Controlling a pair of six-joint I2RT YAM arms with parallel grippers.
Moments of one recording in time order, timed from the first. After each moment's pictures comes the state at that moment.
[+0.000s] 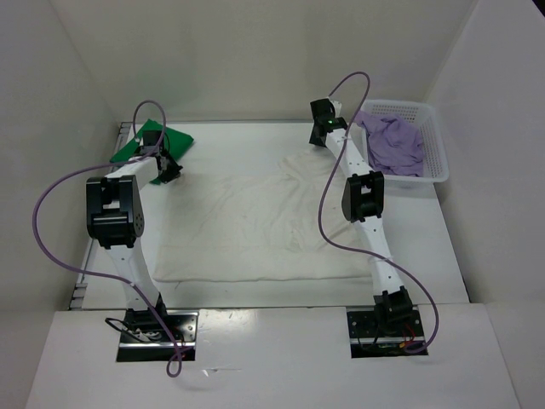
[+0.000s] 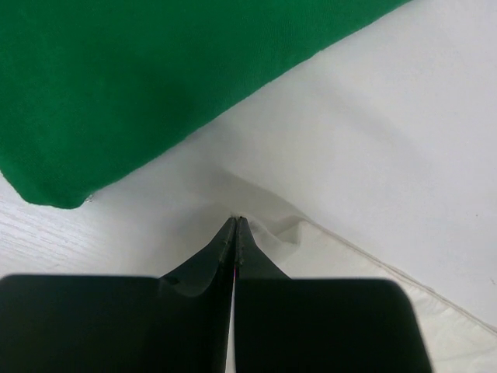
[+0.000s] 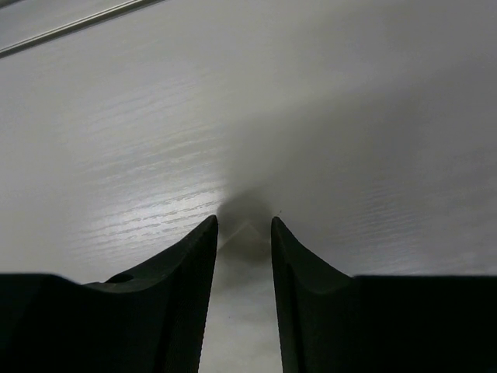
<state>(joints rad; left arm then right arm) 0.11 2.02 1.40 -0.26 -0.04 -0.59 0.24 2.82 2.74 -0.76 0.31 0.44</state>
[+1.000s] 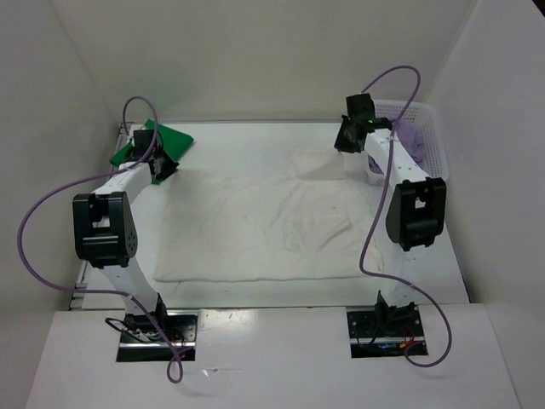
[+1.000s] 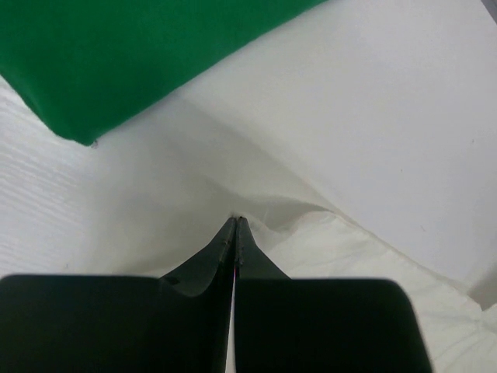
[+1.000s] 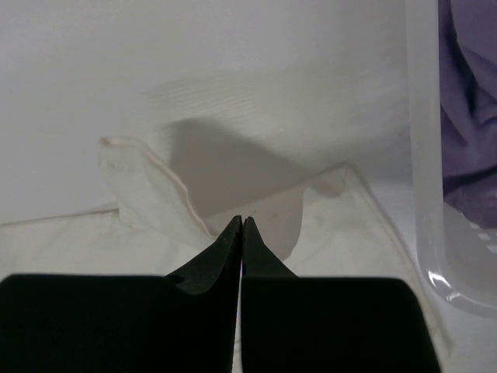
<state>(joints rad) 0.11 1.82 1.28 -0.23 -0.01 -0.62 0.17 1.98 1.79 -0.63 0.10 0.44</state>
